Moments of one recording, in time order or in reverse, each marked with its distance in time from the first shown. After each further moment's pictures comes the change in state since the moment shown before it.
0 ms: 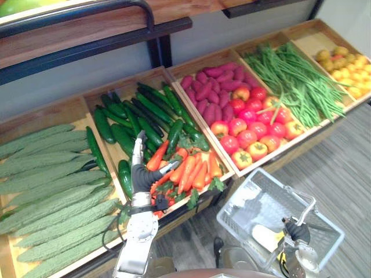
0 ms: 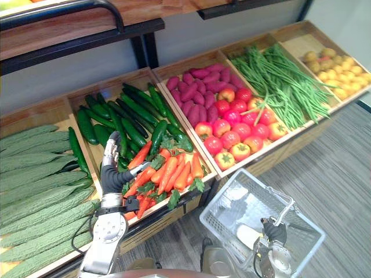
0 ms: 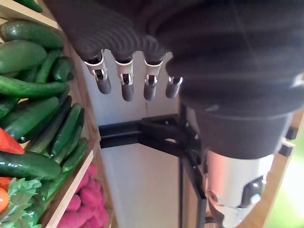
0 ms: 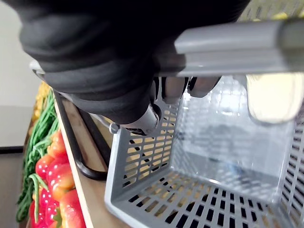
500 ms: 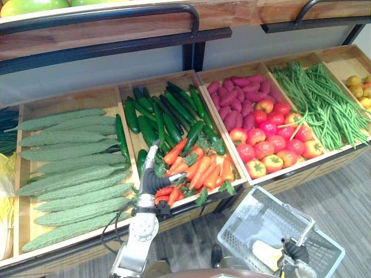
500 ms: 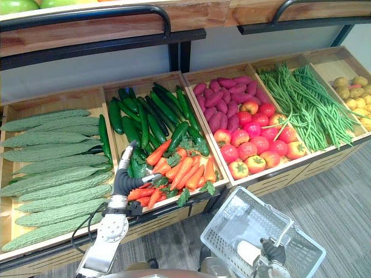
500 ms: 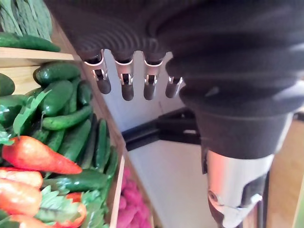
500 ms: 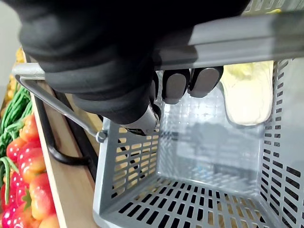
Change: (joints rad) left arm -0.109 0.113 -0.040 0.233 0.265 0.081 -0.142; right arm -0.045 0.036 0.010 0.141 -0.024 0.008 0.052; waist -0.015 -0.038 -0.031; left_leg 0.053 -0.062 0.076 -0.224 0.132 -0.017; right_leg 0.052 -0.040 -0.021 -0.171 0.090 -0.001
